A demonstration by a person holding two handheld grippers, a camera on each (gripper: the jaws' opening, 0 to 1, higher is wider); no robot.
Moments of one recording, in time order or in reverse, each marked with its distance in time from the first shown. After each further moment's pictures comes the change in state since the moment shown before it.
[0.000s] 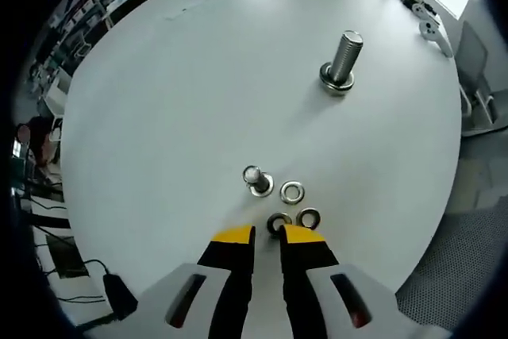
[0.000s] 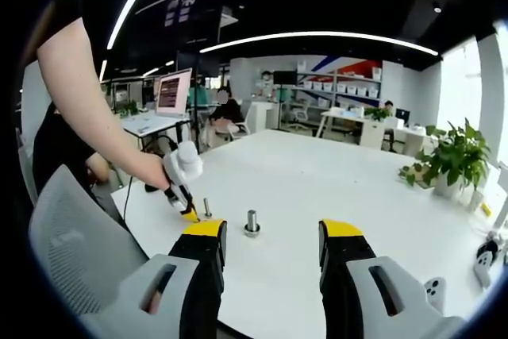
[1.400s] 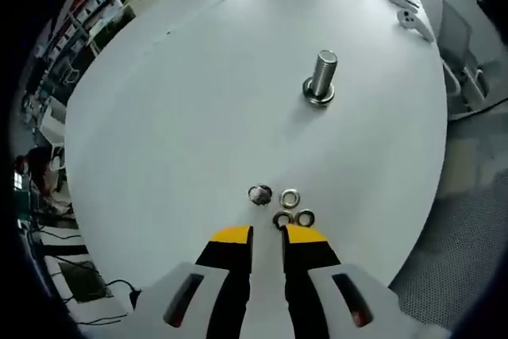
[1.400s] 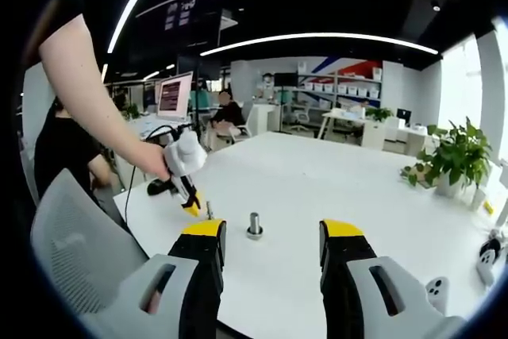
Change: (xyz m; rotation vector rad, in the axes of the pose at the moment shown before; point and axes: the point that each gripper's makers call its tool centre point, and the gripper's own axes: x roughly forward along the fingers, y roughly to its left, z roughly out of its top) left arm -0.017 -0.001 0.013 0.093 -0.019 -0.018; right arm 0.000 0.002 0.002 0.012 -0.011 0.010
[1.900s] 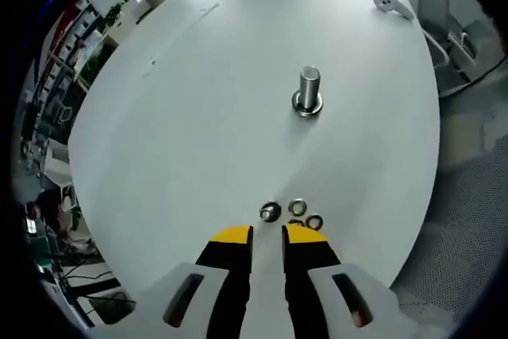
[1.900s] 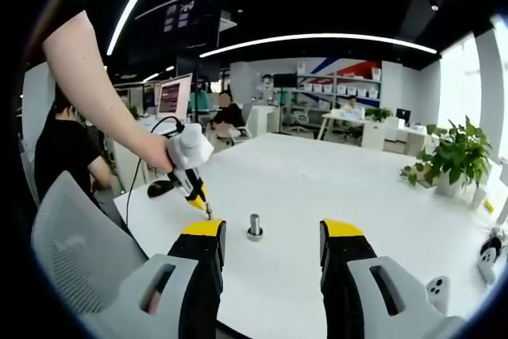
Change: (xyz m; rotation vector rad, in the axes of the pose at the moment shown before) left arm -0.019 0.008 0.023 0.231 0.013 0.030; right arm -0.001 0.000 0.001 0.010 -0.007 -0.002
